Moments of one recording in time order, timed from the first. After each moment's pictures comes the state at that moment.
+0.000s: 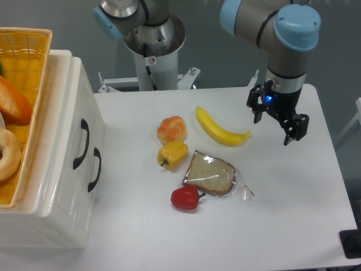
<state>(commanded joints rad) 2.74 -1.83 -1.54 -1.17 1.52 1.59</state>
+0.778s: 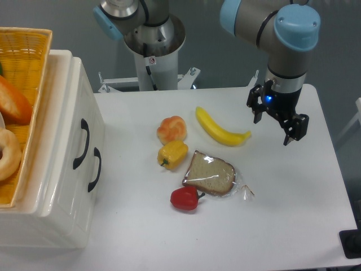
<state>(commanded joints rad) 2.74 -1.83 -1.54 -1.17 1.52 1.59</state>
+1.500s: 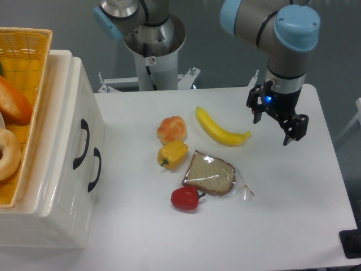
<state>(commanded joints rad) 2.74 -1.83 -1.54 -1.17 1.52 1.59</state>
